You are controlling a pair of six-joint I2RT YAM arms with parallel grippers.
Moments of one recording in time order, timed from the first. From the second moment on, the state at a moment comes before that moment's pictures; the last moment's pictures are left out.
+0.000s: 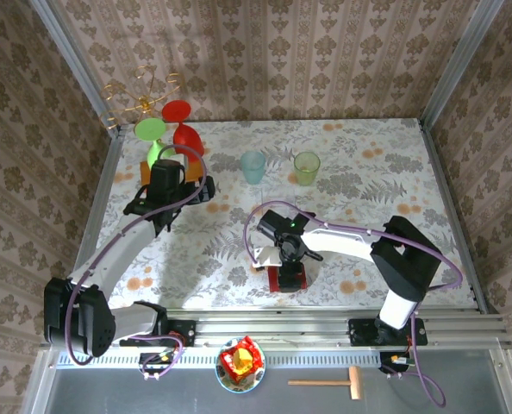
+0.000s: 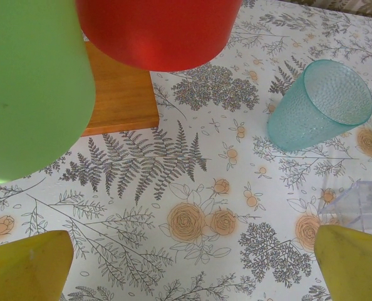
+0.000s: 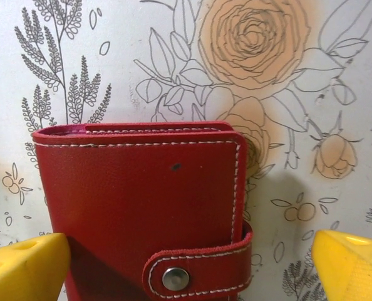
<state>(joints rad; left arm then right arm) -0.34 1.23 0.90 -0.34 -0.05 -0.33 0.88 1.73 1.07 -0.79 -0.10 -0.71</state>
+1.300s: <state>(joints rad) -0.34 1.25 0.90 -0.34 -0.05 -0.33 0.92 1.73 1.02 -0.76 -0.10 -0.65</state>
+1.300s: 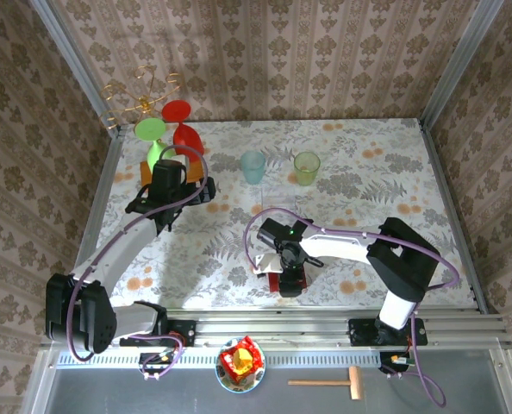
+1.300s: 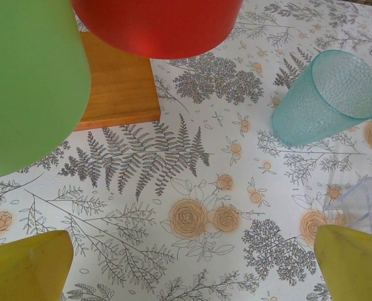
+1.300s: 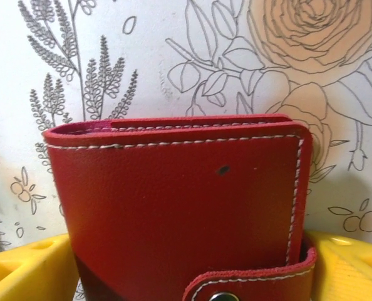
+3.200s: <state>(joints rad) -0.44 1.25 0.77 -0.36 0.21 -0.53 0.89 1.91 1.35 -0.84 0.10 0.96</state>
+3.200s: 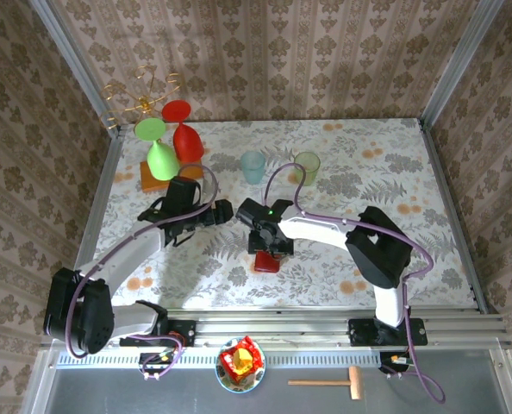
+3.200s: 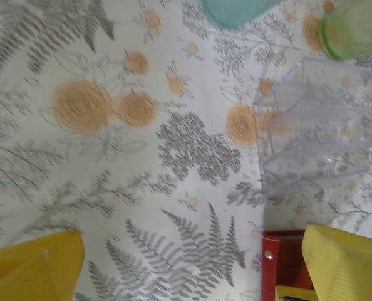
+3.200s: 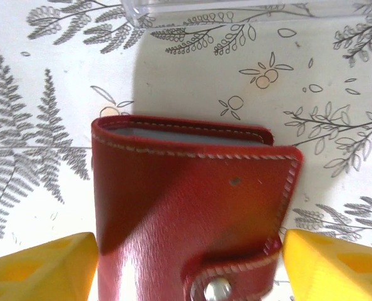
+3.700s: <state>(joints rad) -0.51 1.26 0.75 -0.35 0.26 -0.60 0.89 1.88 1.35 -0.89 0.10 0.97</state>
